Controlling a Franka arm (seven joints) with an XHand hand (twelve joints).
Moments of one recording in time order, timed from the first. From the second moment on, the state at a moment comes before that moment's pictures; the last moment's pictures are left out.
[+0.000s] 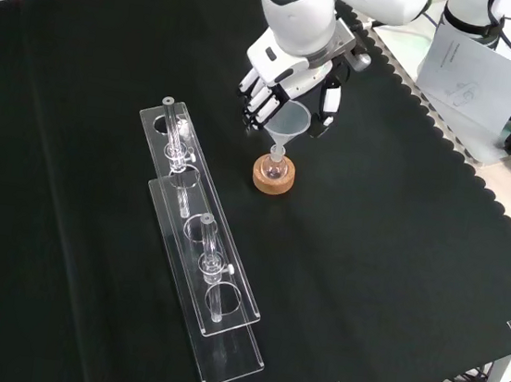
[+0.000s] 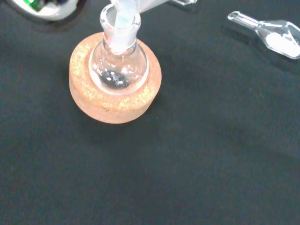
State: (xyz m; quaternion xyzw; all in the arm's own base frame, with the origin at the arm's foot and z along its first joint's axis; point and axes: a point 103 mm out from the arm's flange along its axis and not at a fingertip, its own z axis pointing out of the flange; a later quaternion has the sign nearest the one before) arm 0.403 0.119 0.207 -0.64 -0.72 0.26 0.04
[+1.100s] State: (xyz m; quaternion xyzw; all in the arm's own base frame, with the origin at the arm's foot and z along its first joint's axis) arm 0.405 0.116 0.202 -0.64 -0.72 0.27 0.04
